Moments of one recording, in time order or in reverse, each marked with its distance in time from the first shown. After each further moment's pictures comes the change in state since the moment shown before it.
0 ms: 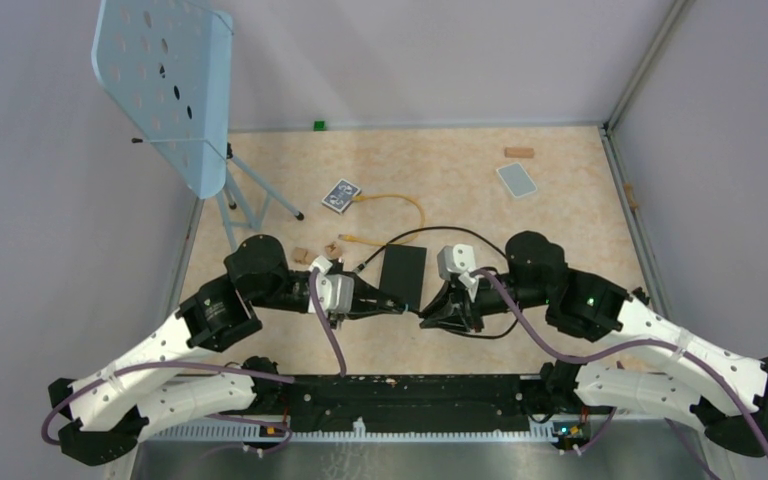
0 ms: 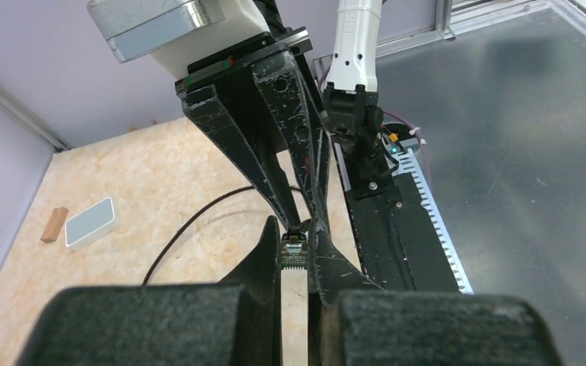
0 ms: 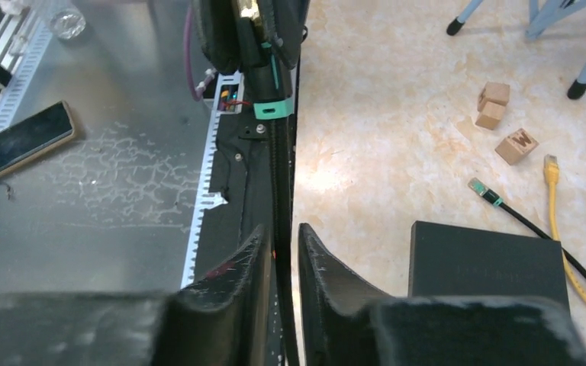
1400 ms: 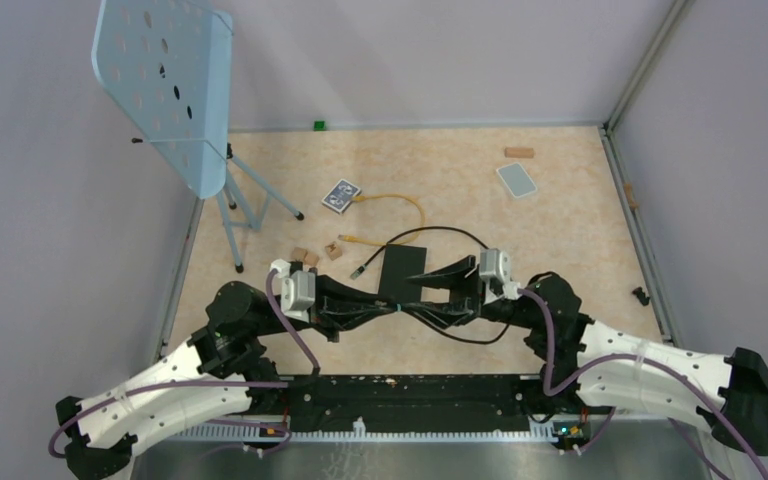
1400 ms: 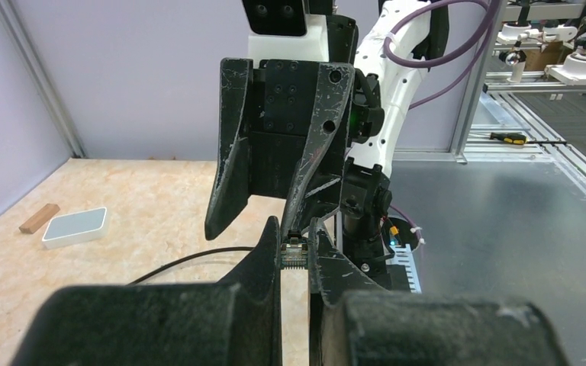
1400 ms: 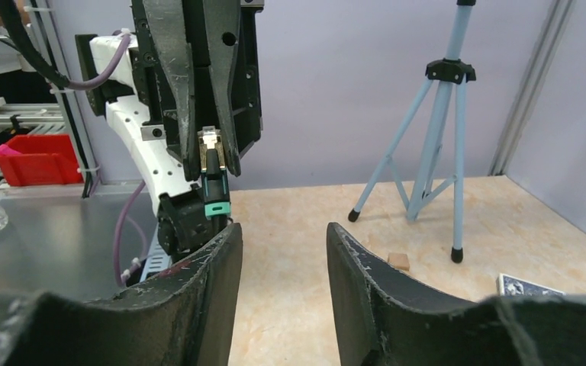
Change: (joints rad) left arm -0.006 -0.240 -0.410 0.530 -0.196 -0.397; right arm 0.054 -0.045 -0.463 1.113 0.238 0.205
